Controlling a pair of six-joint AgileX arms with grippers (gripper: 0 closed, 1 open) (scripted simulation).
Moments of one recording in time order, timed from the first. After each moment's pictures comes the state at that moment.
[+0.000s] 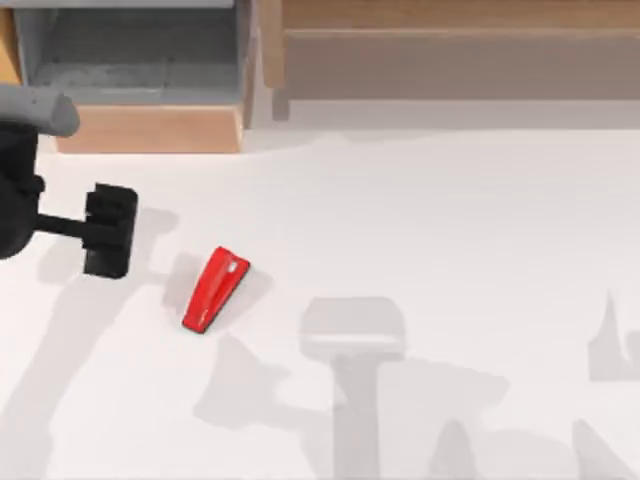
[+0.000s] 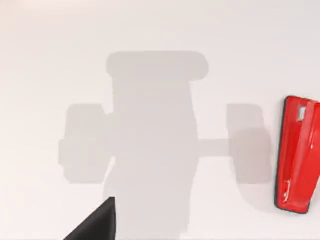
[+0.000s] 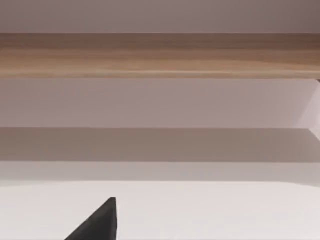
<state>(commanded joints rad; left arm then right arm) -0.25 1.12 0.84 -0.58 0.00 0.00 0.00 0.00 0.00 0.00 0.00 0.00</state>
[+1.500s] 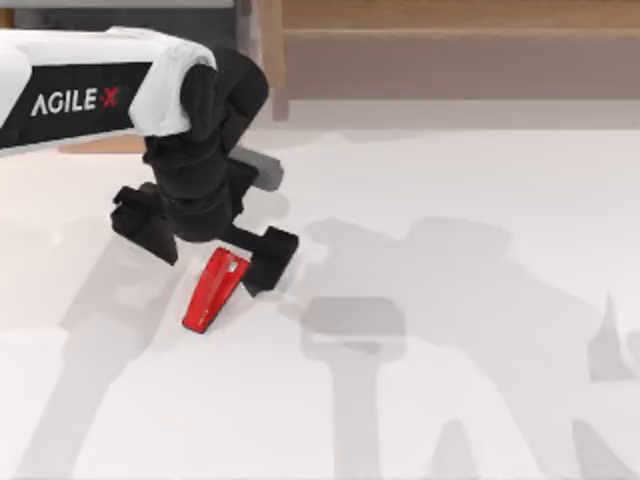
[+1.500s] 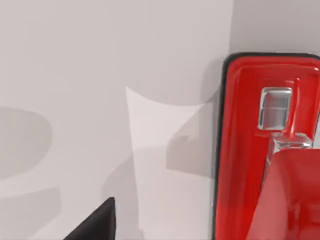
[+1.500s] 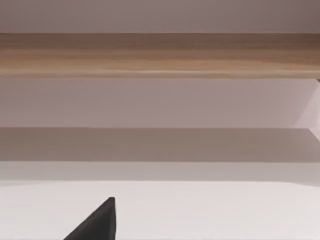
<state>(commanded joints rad) -0.45 2.10 1.48 -0.93 0.00 0.01 0.00 0.00 0.00 0.00 0.00 0.00</state>
